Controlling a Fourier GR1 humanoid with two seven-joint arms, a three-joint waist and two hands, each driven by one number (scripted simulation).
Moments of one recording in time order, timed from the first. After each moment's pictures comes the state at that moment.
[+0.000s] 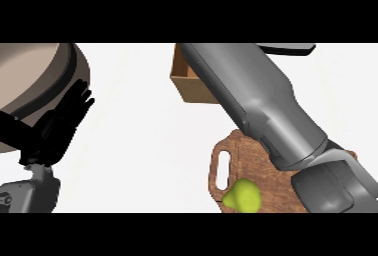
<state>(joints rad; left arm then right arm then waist) -0.17 0.21 0.11 -1.60 0.20 -0.09 0.30 -1.53 -0.01 0.19 -0.49 1.19 -0.05 1.16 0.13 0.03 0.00</state>
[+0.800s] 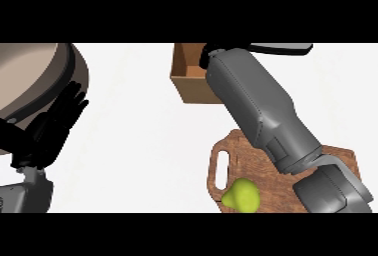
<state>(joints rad) -0.15 0.22 0.13 -1.60 0.22 -0.11 0.30 -1.36 -0.01 0.13 -0.38 0.98 -0.29 1.09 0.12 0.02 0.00</state>
